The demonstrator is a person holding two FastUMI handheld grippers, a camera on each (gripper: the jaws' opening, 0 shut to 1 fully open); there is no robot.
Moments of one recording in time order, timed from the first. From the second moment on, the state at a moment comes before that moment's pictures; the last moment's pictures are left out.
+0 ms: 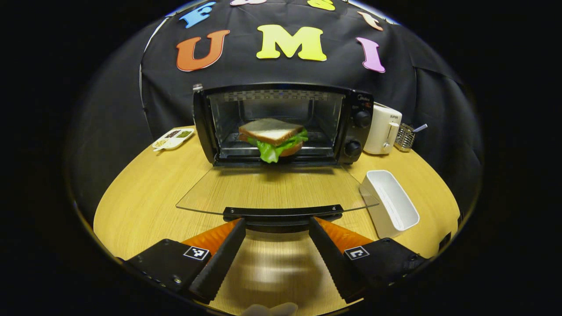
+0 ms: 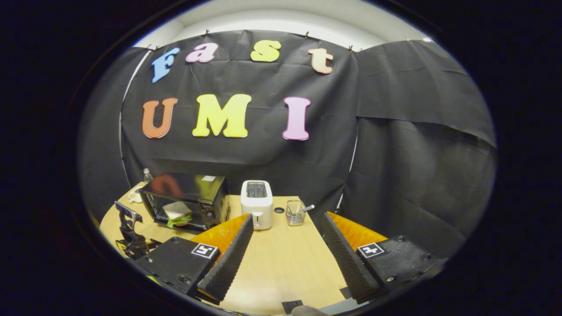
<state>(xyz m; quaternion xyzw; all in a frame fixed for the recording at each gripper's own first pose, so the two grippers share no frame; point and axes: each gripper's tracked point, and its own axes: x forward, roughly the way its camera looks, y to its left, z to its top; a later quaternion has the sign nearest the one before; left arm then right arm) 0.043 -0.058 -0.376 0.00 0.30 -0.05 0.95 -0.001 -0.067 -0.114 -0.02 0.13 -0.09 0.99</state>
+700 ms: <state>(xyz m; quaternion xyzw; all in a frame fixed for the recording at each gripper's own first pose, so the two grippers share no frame) 0.096 -0.060 -0.291 -0.01 0.22 -0.05 0.97 0.011 -0.073 -0.111 0.00 0.13 -0.09 0.99</state>
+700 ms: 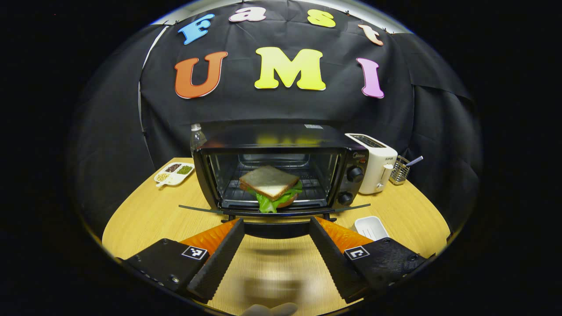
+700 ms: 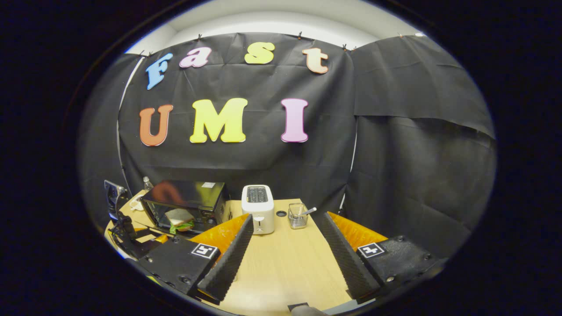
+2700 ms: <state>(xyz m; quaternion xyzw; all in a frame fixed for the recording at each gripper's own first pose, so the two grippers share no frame) 0.010 -0.001 -0.016 -0.02 0.02 -0.03 1.00 0.007 0.027 -0.019 0.02 0.03 0.00 1.00</state>
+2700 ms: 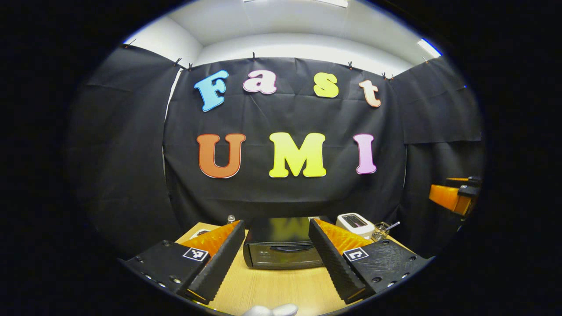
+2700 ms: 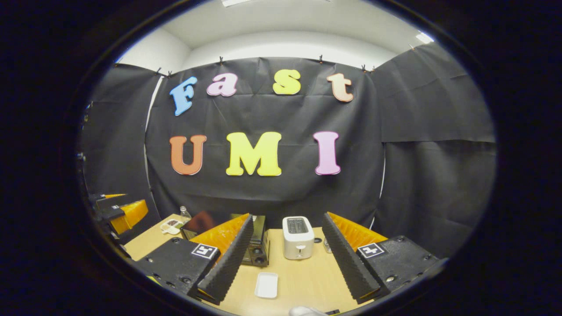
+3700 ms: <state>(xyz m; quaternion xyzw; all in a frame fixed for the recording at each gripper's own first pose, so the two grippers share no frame) -0.021 0.011 0.036 -0.02 -0.03 -0.02 1.00 -0.012 0.024 0.014 0.01 0.00 0.00 1.00</state>
